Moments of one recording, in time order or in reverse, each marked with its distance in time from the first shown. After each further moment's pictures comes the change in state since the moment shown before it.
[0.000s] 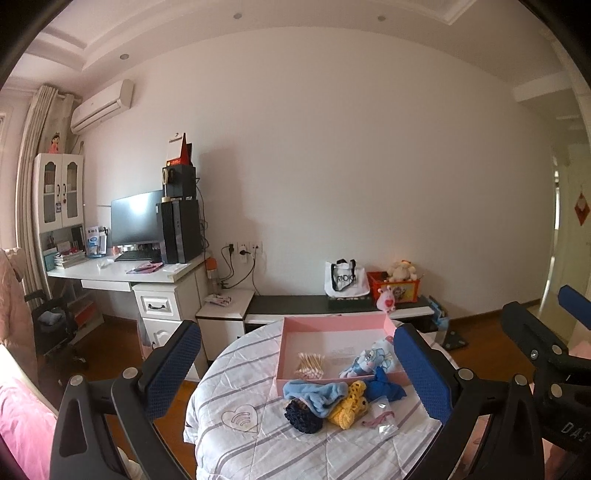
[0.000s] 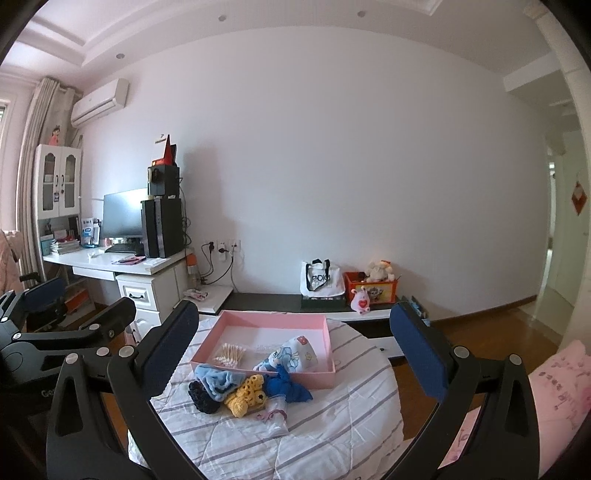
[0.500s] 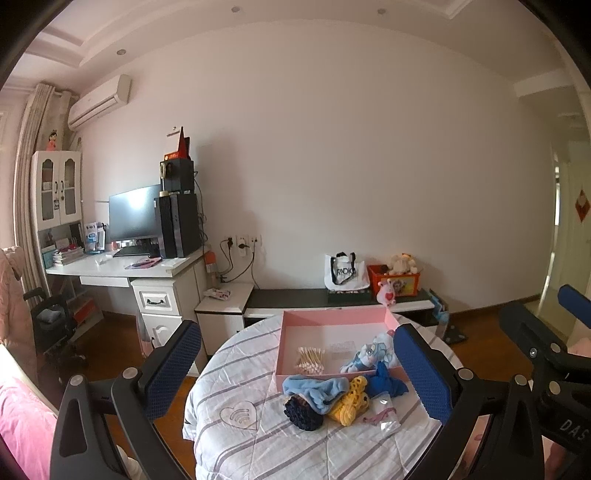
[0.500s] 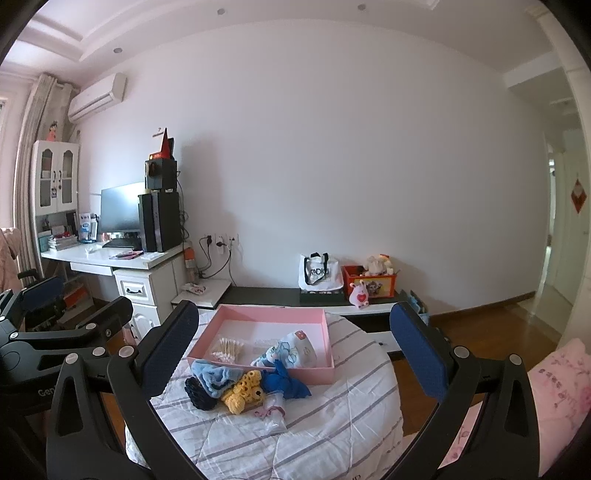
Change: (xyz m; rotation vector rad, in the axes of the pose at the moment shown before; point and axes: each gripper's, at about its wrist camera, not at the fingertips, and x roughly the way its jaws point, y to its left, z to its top) left arm 0.031 -0.009 0.013 0.009 0.034 -0.001; right arm 0.016 -0.003 -0.002 0.001 0.034 -0.010
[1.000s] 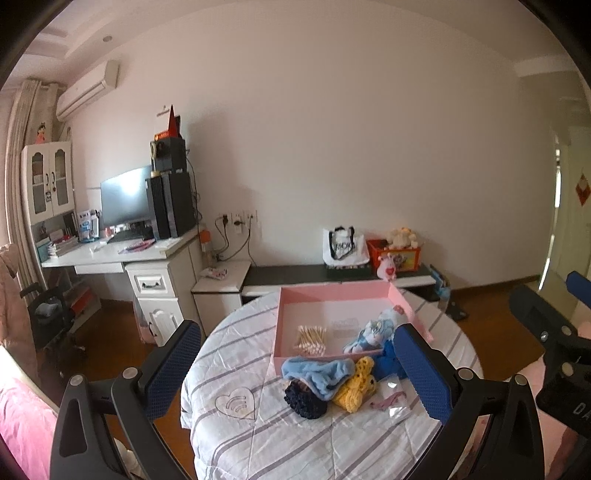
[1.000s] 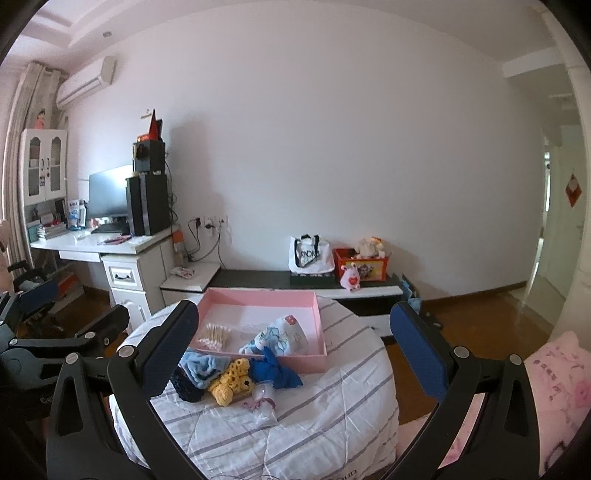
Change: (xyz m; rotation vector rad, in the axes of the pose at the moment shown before) left arm 0.044 0.006 -0.007 0.030 0.102 -0.016; right arm 0.036 -0.003 -0.013 0.000 0.090 -0.039
